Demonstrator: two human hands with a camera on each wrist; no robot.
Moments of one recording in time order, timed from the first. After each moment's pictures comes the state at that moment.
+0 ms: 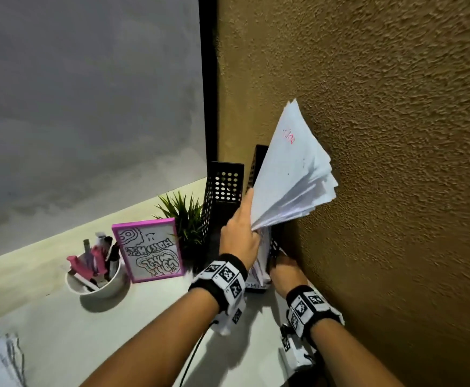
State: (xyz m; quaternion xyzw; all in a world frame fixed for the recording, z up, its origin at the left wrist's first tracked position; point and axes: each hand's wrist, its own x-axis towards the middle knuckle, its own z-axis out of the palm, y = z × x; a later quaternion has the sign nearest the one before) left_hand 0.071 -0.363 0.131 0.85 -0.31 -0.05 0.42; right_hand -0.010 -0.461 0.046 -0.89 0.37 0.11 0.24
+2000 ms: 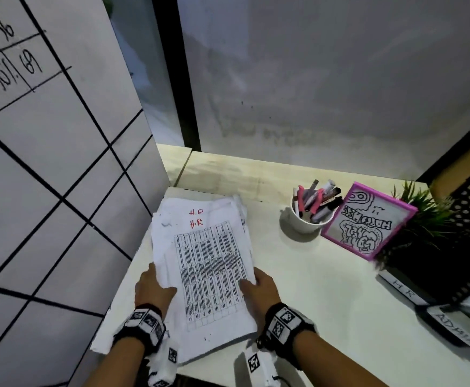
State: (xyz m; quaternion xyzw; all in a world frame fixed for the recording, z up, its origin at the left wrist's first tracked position) left_hand -0.026 0.179 -0.038 0.82 0.40 -0.08 0.39; right_hand 0.021 -0.058 -0.056 -0.77 0.13 0.25 0.57
